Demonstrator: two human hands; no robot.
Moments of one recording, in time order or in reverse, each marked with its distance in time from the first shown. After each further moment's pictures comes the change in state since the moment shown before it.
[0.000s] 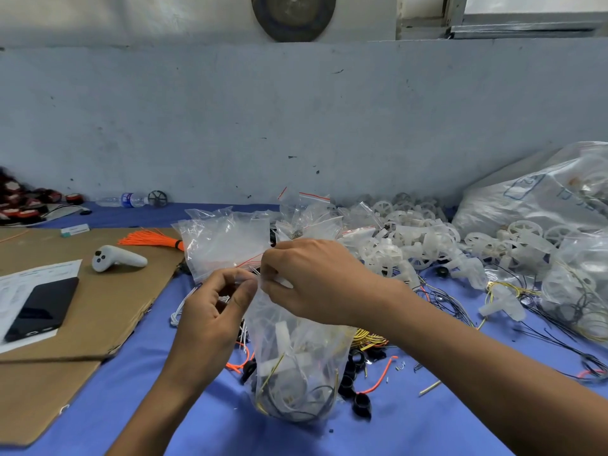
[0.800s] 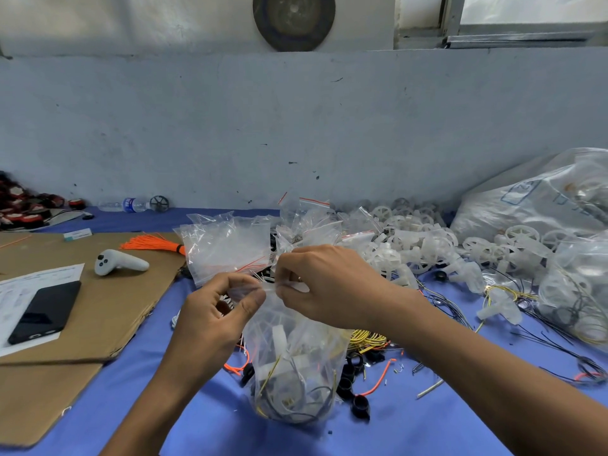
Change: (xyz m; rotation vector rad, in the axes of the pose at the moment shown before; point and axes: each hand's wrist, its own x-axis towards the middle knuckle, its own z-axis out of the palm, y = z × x) left_hand -0.001 0.016 -0.005 0.122 -0.025 0.005; right_hand -0.015 0.007 -0.004 0.041 -0.013 0.070
